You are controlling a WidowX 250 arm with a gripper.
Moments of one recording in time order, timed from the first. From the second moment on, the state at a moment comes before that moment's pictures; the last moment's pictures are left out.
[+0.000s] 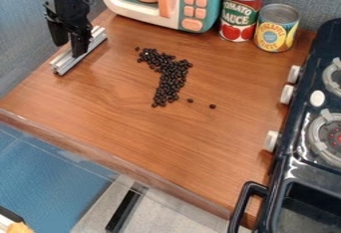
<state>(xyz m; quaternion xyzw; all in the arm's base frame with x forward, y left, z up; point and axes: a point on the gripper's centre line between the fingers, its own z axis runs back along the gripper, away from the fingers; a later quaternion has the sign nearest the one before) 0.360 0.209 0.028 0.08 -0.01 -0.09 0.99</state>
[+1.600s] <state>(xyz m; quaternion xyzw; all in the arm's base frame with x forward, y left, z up) 0.365 0.163 0.027 0.02 0.01 -0.09 1.00</state>
